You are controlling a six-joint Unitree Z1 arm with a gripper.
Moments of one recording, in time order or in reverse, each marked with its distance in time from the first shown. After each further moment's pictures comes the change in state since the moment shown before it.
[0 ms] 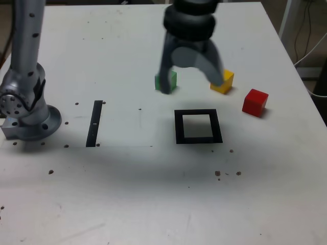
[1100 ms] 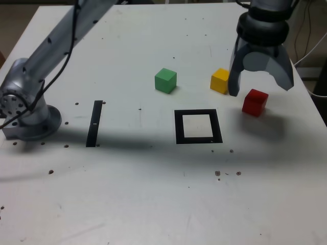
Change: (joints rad) arm 0.052 0.418 -0.680 0.173 0.018 0.183
